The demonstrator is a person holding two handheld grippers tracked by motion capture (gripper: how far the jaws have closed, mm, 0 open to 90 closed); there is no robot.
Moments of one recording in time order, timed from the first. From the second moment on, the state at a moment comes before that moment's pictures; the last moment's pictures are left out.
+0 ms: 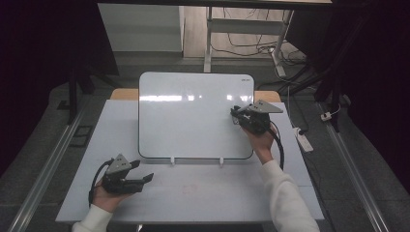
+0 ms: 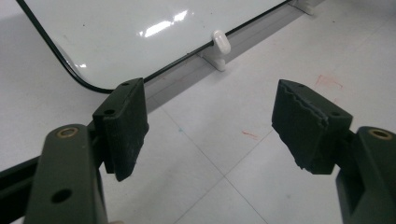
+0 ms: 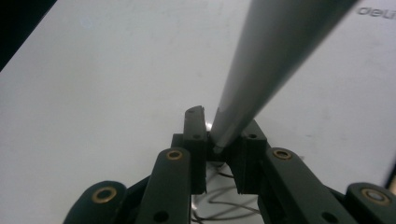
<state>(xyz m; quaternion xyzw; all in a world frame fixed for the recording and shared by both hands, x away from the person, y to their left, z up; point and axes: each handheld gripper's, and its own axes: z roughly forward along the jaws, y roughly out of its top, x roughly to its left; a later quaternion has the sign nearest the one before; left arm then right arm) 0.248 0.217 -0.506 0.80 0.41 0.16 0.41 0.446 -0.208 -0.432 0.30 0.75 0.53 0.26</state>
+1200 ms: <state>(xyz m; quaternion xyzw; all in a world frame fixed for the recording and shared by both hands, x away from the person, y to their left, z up) 0.250 0.217 -0.506 0.80 0.41 0.16 0.42 0.434 -0.209 -0.436 0.30 0.75 0.51 0.28</state>
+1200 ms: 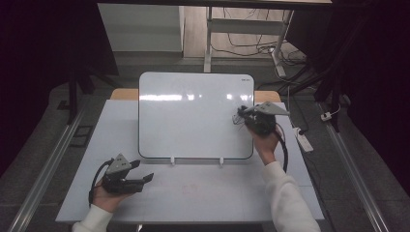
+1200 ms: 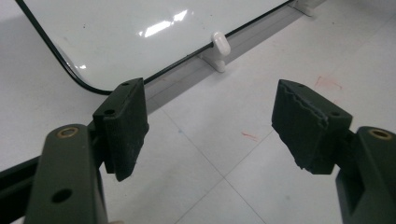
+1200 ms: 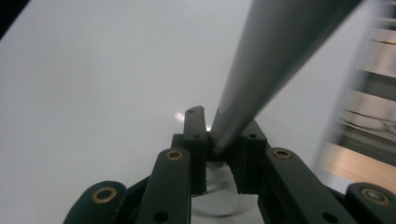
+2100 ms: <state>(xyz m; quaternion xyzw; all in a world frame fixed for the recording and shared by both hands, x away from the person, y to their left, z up) 0.249 0.217 -0.505 0.79 0.41 0.16 0.42 0.439 -0.208 -0.435 0.32 0.73 0.53 0.27</state>
